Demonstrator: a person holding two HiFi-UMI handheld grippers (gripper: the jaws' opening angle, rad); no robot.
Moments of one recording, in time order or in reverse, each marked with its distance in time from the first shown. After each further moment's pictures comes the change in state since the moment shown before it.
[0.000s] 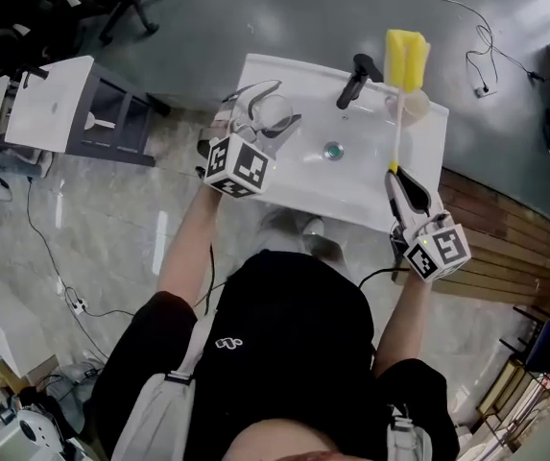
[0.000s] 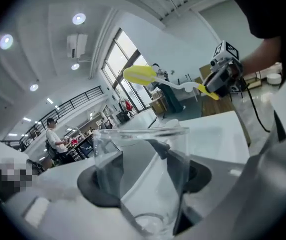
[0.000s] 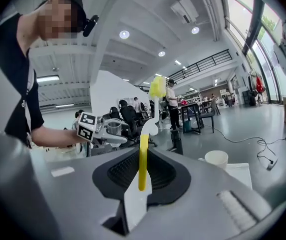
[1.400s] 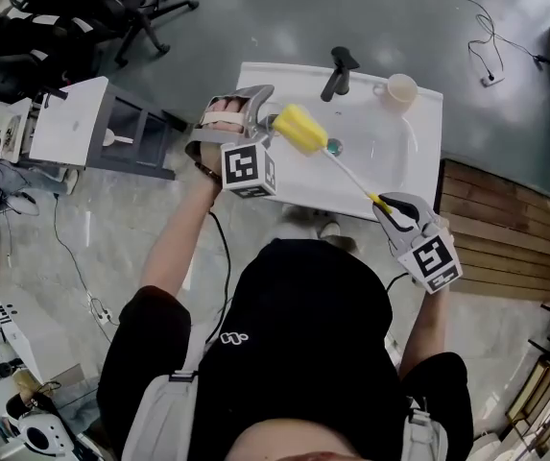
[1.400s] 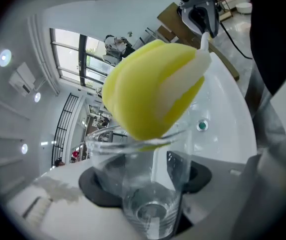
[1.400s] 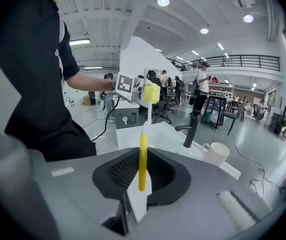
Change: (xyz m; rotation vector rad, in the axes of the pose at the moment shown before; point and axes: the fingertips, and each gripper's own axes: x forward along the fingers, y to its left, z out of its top) left arm -0.001 -0.016 0.008 0.579 0.387 0.062; right arm -0.060 0.036 -0.068 -0.356 0.346 0.202
